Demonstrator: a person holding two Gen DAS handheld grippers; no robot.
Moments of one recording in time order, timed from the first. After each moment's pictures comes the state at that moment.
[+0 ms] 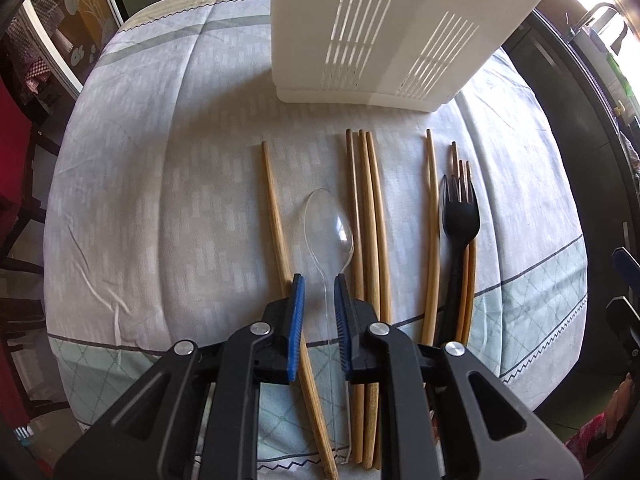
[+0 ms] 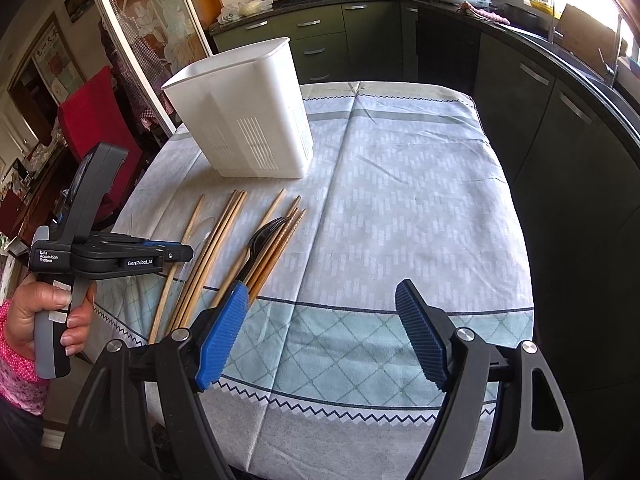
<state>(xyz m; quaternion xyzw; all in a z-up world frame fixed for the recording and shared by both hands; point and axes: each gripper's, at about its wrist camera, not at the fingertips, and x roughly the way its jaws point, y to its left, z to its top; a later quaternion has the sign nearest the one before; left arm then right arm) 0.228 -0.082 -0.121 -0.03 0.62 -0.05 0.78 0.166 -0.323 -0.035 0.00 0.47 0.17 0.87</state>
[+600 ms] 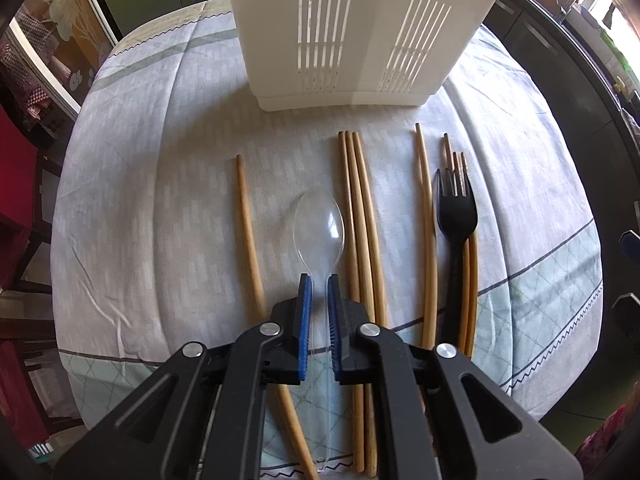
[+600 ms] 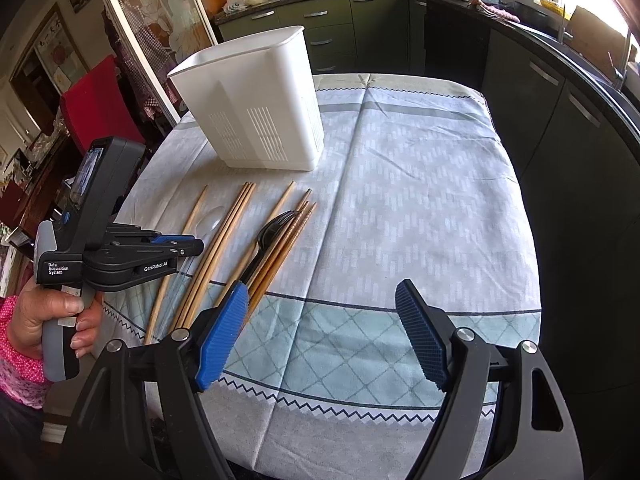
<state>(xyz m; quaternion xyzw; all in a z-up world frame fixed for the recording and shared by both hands) 0.222 -0.112 -0.121 0.00 0.60 -0.05 0.80 0.172 -0.312 -0.039 0.00 0.49 0.18 0.85</state>
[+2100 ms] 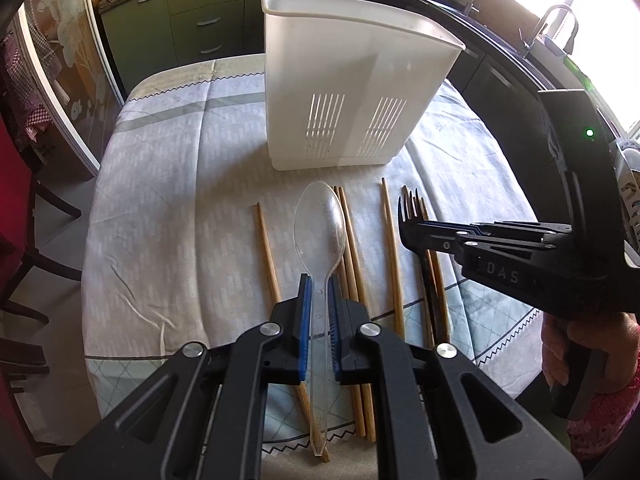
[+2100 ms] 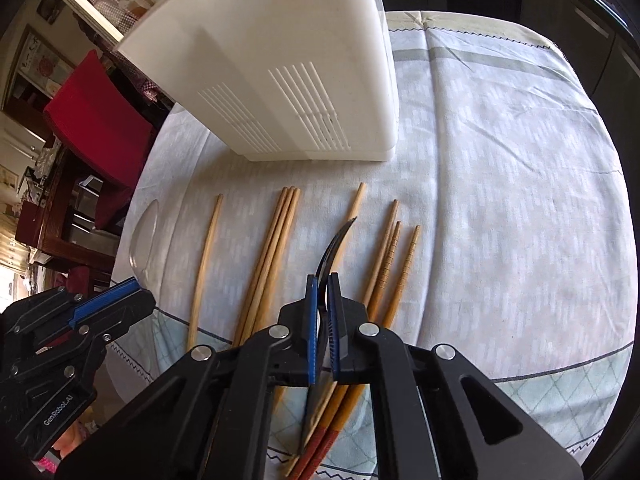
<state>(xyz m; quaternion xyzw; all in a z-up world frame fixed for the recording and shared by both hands) 0.188 -0.076 -0.063 -0.02 0.53 -0.09 0.84 0.263 -0.223 -0.094 0.06 0.57 0.20 0.79</state>
